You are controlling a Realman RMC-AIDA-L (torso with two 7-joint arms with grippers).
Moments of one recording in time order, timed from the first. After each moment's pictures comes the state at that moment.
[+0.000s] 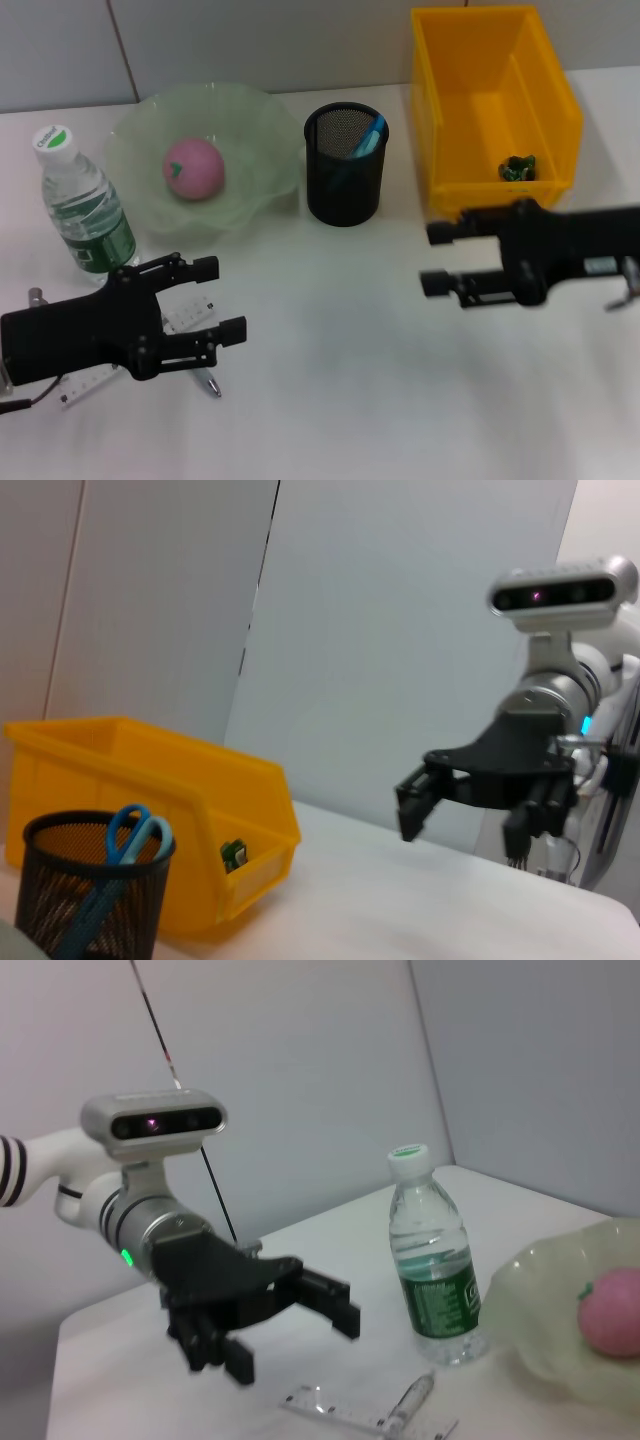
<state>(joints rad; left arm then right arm) -0.44 -2.06 0.77 0.53 1.84 1.71 -1.18 0.43 2.06 -0.82 -0.94 -1.92 -1.75 1.57</state>
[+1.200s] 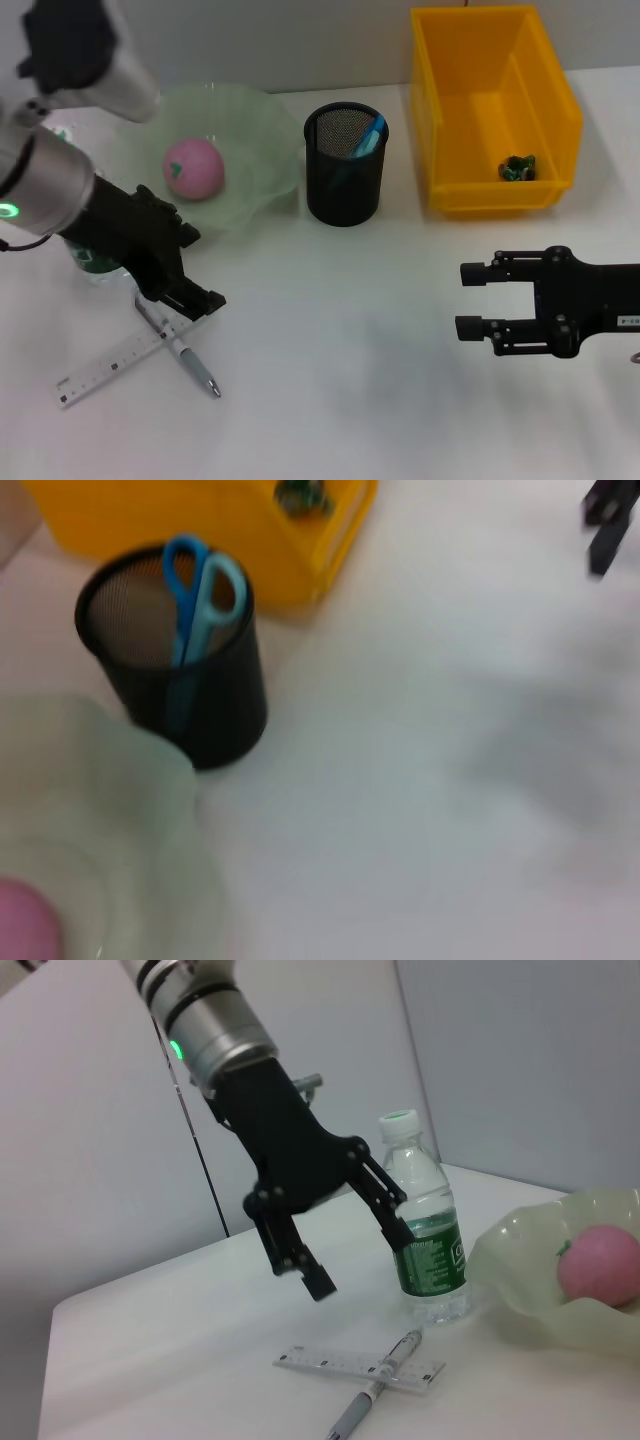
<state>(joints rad) -0.68 -2.07 1.30 1.43 2.49 1.71 -2.17 0.37 2.02 -0.77 -0.76 -1.92 -1.75 1.34</state>
